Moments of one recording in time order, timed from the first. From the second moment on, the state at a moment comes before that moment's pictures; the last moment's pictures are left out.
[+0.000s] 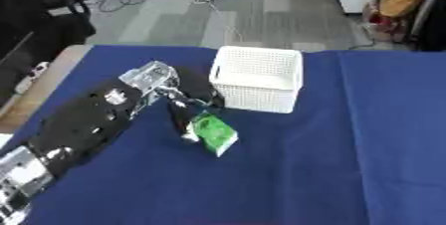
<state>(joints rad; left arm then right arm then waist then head) -0.84 0.56 -0.60 -0.99 -1.09 -0.72 -0.38 -0.53 -0.17 0.02 -1.99 0.15 -0.31 -0.47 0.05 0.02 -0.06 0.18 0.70</state>
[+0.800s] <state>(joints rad) -0.82 0.53 -0.58 -0.91 -1.32 -0.83 -0.27 -0.53 -0.17 0.02 -1.99 0.15 -0.31 -0.47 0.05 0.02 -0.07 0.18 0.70</state>
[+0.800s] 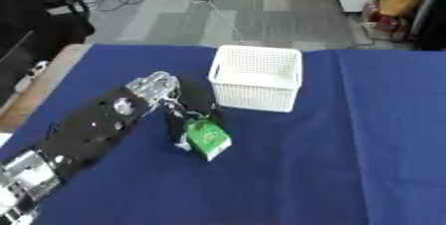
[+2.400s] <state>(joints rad) -0.89 0.69 -0.43 -1.08 -1.13 -0.91 -0.06 -0.53 -0.17 0.02 -1.99 0.15 -0.30 -0.47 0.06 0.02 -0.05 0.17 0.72</state>
